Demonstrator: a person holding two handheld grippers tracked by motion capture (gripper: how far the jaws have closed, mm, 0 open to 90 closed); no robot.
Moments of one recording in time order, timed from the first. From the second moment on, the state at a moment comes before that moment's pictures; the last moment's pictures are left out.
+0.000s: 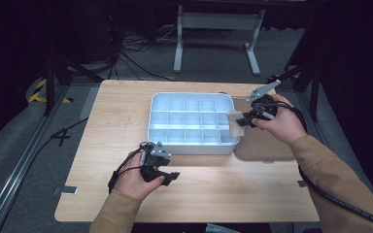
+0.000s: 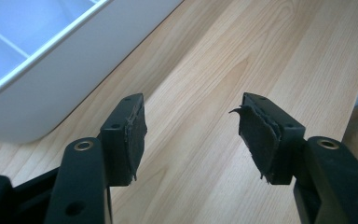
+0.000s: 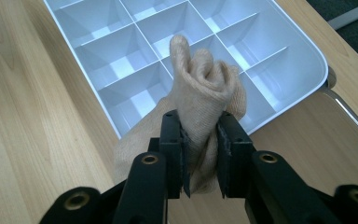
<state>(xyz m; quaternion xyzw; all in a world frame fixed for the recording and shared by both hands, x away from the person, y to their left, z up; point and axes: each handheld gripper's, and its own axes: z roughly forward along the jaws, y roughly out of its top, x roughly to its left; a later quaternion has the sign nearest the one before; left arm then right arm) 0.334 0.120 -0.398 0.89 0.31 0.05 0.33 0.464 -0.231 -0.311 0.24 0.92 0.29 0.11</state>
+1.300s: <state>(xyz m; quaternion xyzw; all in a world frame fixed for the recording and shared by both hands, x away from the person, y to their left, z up) 0.316 0.153 -0.397 0.87 0.35 0.06 0.33 0.501 -0.193 -0.337 0.10 0.98 0.16 0.09</state>
